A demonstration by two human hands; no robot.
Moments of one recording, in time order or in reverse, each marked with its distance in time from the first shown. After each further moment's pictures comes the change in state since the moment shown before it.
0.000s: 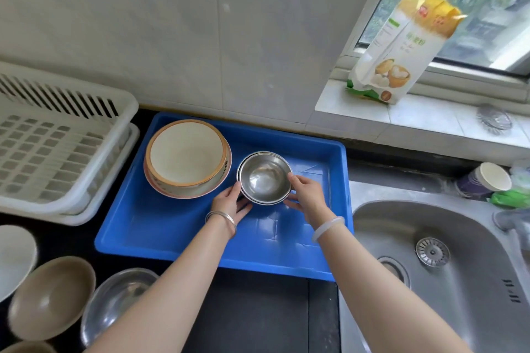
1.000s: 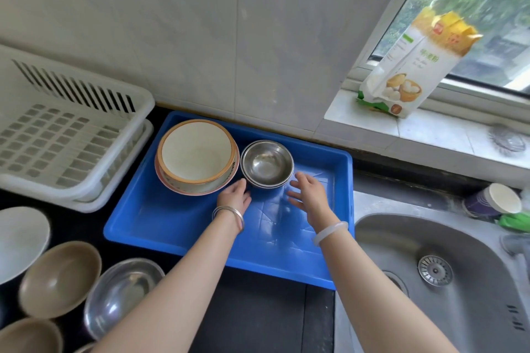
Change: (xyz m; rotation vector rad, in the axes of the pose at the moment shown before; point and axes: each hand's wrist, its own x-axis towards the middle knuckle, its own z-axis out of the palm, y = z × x) left_hand -0.015 0.010 0.017 -0.009 0.107 0.090; right_hand -0.004 -0.014 0.004 -0.013 -0.013 -0.037
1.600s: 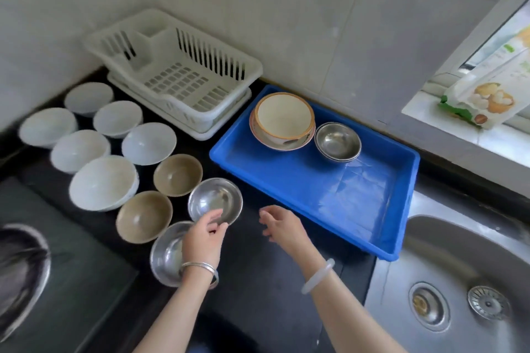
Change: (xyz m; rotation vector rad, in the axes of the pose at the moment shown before) left_hand -0.185 -0.051 -0.201 0.611 0.478 0.367; right_hand -0.167 0.112 0.078 -0.701 -0.542 -0.188
